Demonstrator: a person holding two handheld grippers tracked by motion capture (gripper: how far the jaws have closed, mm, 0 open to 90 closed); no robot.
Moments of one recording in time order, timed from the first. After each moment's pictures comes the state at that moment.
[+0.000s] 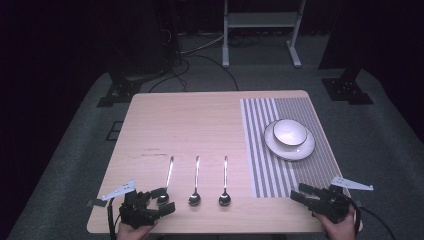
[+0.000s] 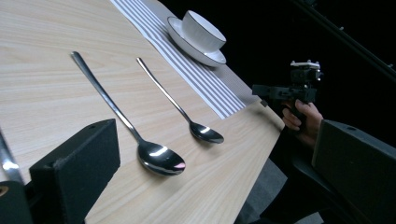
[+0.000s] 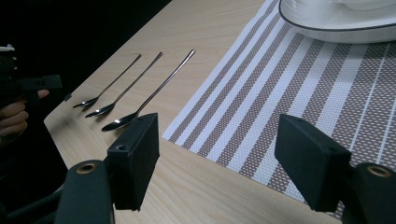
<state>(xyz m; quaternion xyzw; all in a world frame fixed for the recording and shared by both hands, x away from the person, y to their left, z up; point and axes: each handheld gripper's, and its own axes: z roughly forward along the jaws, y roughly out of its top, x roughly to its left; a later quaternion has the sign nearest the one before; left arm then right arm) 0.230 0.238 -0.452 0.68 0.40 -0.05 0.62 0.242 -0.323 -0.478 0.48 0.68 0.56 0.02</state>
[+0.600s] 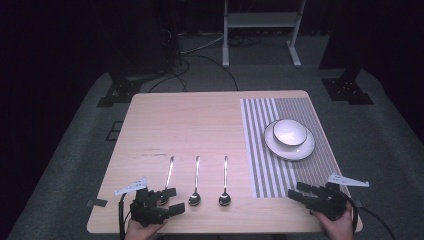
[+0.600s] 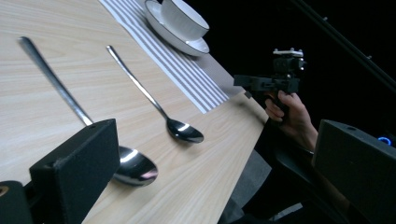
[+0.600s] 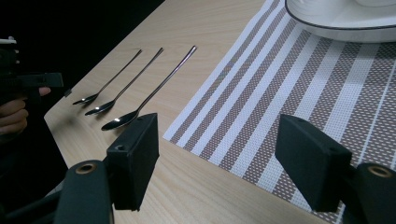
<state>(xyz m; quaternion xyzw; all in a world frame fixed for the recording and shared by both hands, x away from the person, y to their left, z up) 0.239 0.212 -0.450 0.69 0.38 -0.09 0.61 0.249 -0.318 -0.475 0.48 0.69 0.55 0.01</state>
